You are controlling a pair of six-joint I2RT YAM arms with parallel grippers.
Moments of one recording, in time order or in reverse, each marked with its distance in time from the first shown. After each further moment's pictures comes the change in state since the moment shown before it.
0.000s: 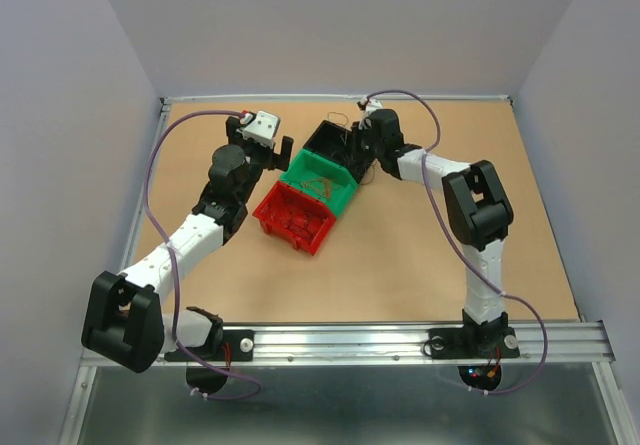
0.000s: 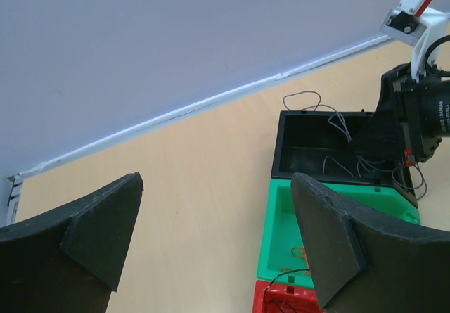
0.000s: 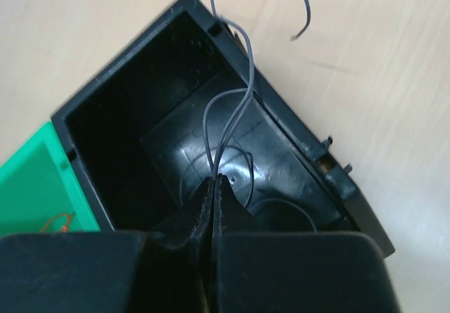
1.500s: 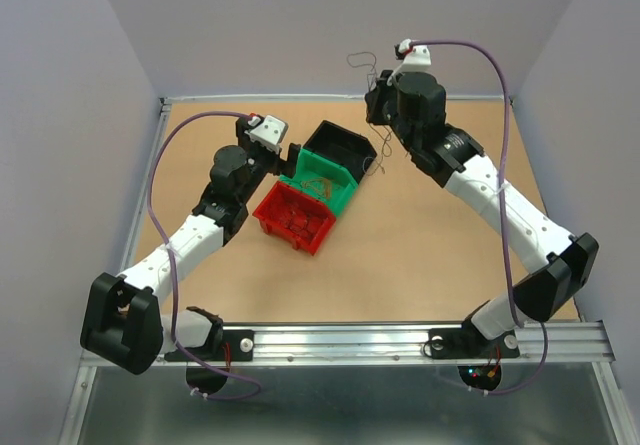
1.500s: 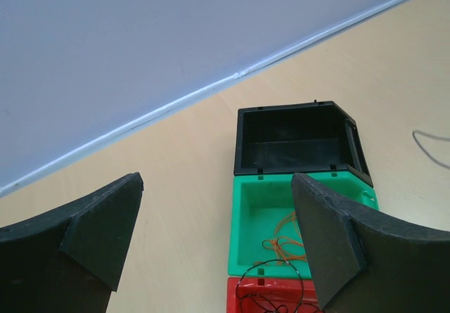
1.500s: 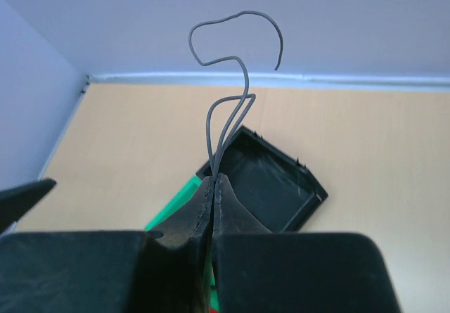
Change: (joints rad) left arm -0.013 -0.010 0.000 -0.030 0.134 -0.003; right arm 0.208 -0.618 0.089 -0.440 0.547 0.047
